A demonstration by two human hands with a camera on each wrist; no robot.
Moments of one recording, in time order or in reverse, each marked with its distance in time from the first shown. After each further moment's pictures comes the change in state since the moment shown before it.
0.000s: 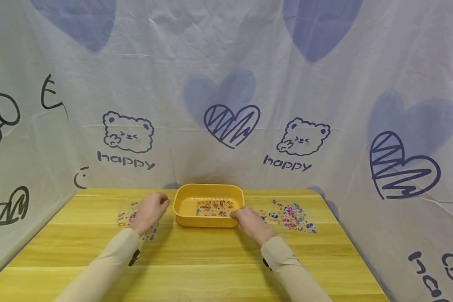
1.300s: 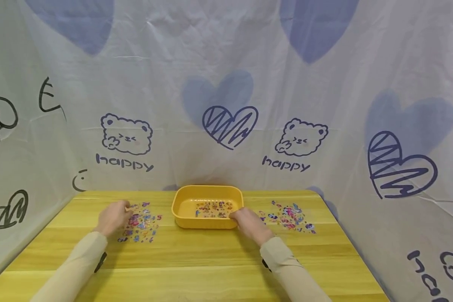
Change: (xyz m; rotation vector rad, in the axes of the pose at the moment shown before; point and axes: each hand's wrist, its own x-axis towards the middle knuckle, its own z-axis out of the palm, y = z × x) left_hand -0.011 -0.105 -0.038 0.183 -0.164 -0.133; right_hand 0.001 -0.001 -0.002 0.058 -0.030 0.043
